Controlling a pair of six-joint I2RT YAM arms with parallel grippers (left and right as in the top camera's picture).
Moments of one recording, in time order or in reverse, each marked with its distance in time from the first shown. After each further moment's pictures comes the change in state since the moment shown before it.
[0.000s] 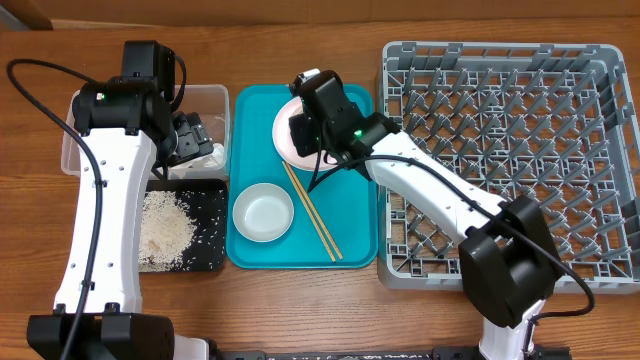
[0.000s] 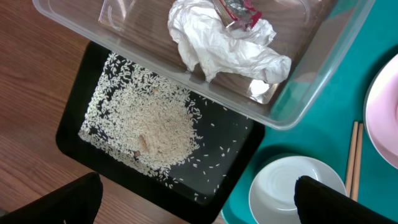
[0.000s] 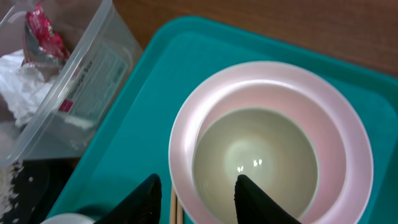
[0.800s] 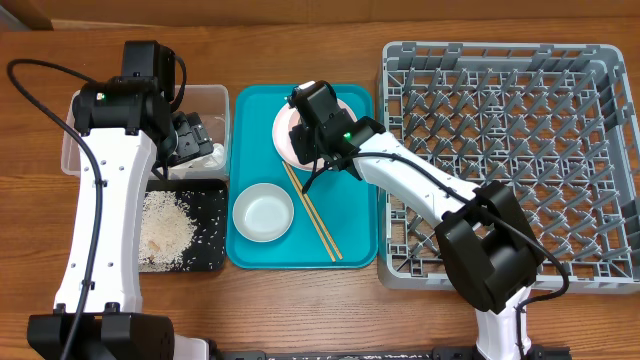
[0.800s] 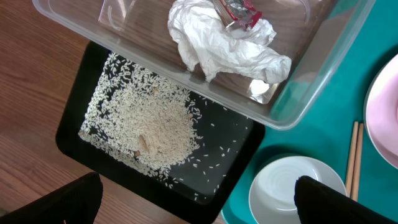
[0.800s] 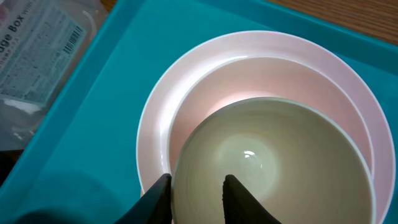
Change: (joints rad) left arm 0.000 0.000 0.000 0.000 0.000 0.000; right arm 0.001 0.094 0.002 -0.014 0.037 -0.032
